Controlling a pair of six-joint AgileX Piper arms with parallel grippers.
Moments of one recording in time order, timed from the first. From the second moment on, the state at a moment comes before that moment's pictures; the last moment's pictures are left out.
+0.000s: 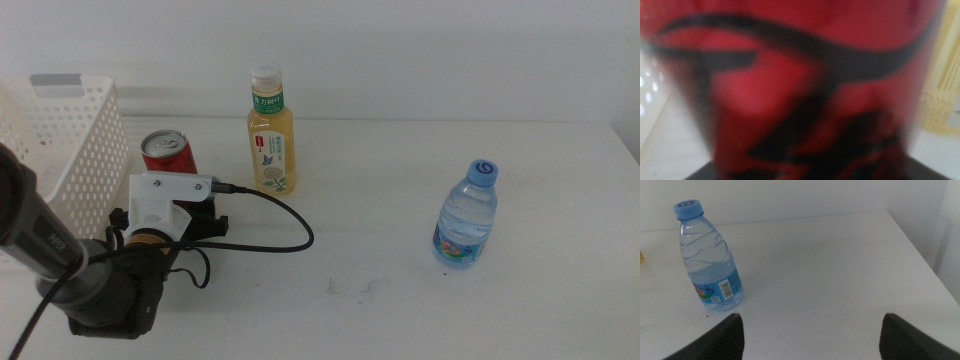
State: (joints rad) left arm -0.27 2.10 -0.65 -0.21 -1.10 0.04; right arm 0.05 0.00 -0.05 -0.10 0.40 0.19
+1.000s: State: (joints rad) left arm 0.20 1.64 -1.59 -0.02 1.09 0.28; right arm 0.05 0.00 -0.05 -0.10 0.40 0.19
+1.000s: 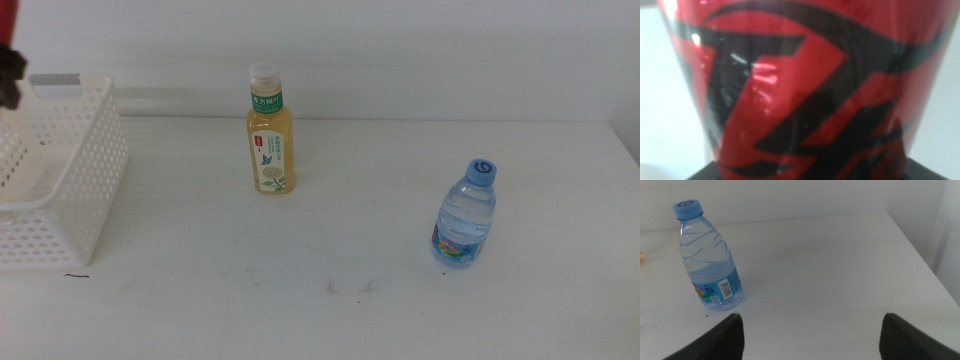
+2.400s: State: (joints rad) left arm -0.09 1.20 -1.11 0.02 0.68 0.06; right arm 0.05 0.00 -0.05 -0.10 0.40 0.19
